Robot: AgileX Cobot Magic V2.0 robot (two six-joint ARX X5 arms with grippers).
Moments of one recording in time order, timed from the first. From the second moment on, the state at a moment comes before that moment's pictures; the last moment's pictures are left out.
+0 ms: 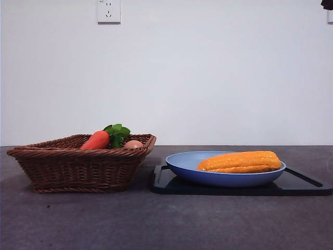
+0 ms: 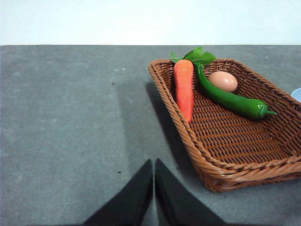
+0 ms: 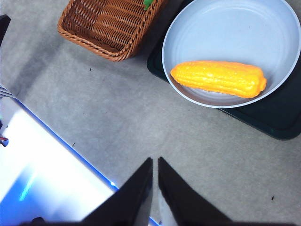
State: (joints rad) left arm 0.10 0.00 0.05 -0.21 0.28 0.01; right arm 0.20 0.98 1.14 -1.15 -0.55 -0.08
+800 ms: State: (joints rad) left arm 0.10 0.00 0.05 -0.21 0.28 0.01; right arm 0.04 0.69 0.86 -0.58 -0.52 -0.21
